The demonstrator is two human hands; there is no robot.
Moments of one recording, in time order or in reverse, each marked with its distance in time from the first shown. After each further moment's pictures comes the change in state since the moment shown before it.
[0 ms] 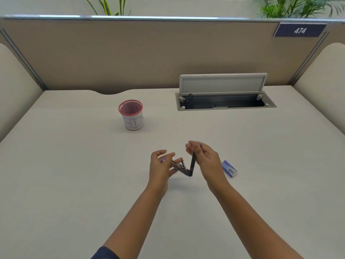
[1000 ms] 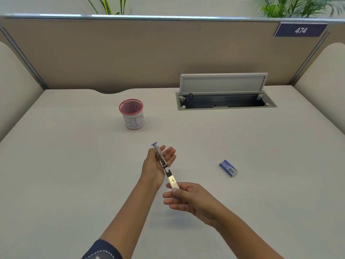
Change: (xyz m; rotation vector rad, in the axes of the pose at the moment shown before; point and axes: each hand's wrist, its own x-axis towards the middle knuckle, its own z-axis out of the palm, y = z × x) left_hand 0.014 0.012 -0.013 -0.480 -0.059 -0.172; right_hand -0.058 0.019 0.010 0.189 -0.454 0.587
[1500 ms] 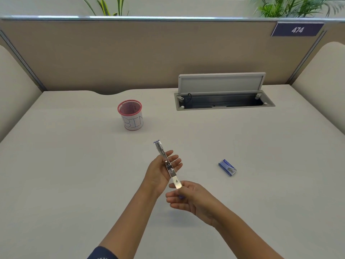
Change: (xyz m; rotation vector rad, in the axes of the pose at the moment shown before) left_hand -0.010 -0.011 -0.004 0.122 -0.133 -0.086; right_hand 0.001 -0.002 -0.001 0.028 0.052 0.030
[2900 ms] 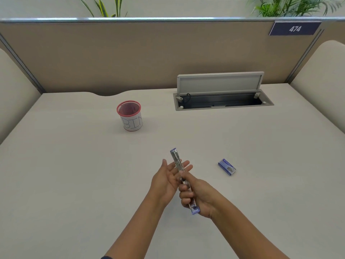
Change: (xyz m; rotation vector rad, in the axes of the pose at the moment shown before) left_hand -0.006 -0.026 -0.004 -0.020 -0.036 -0.136; right_hand 0.009 -0.009 0.000 0.323 0.156 0.118
